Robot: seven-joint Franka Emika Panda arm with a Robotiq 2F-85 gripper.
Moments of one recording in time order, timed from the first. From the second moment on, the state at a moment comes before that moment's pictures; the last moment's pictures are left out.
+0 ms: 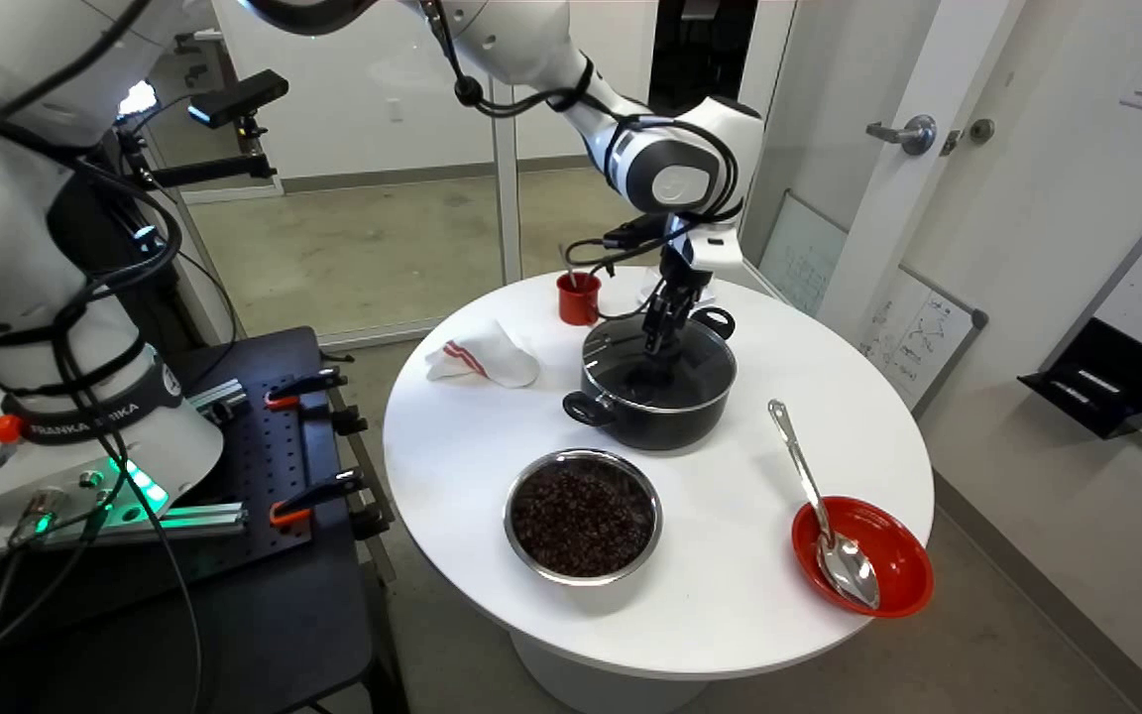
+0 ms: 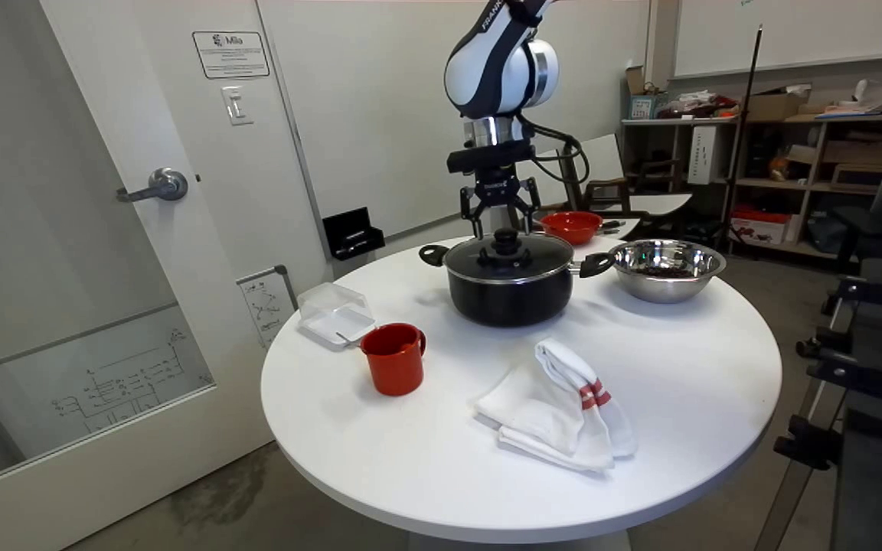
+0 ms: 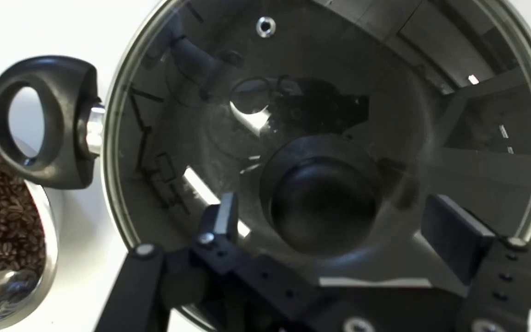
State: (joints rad) arm 0.03 0.84 -0.14 -1.47 0.12 2.20 0.93
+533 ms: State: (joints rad) arm 0.03 0.82 -0.14 -1.51 0.12 2.26 0.94
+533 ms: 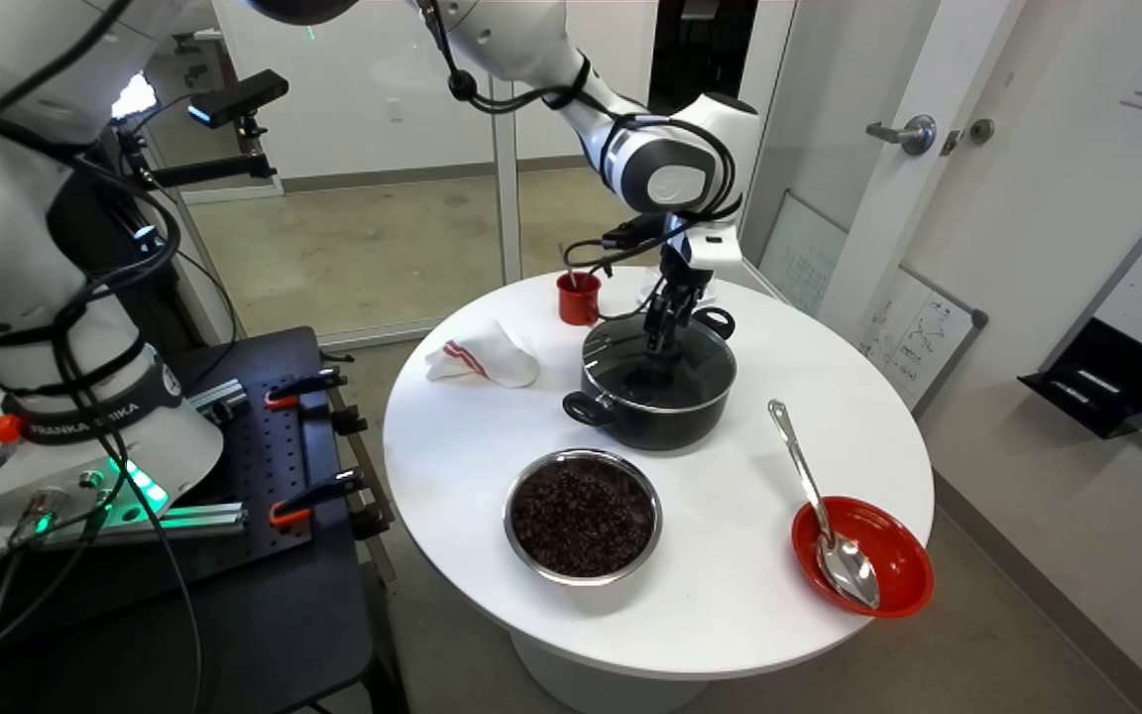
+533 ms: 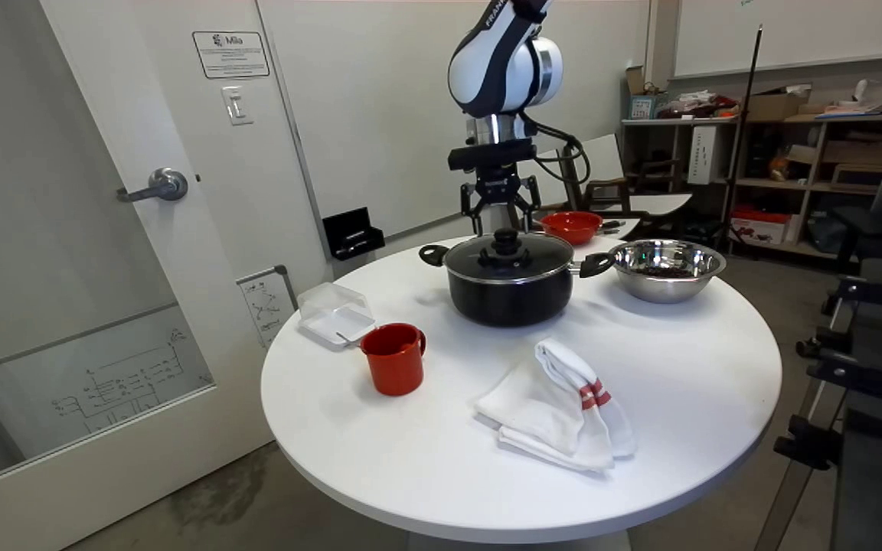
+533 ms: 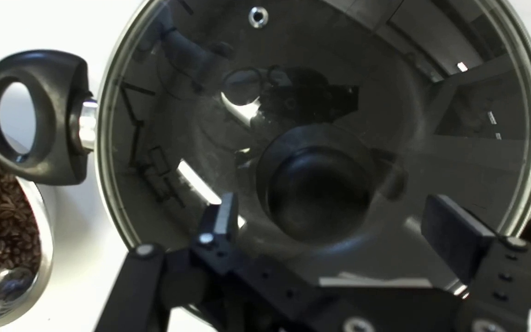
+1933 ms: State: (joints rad) arm 0.03 0.75 -0.13 -1.69 0.12 2.51 0.93
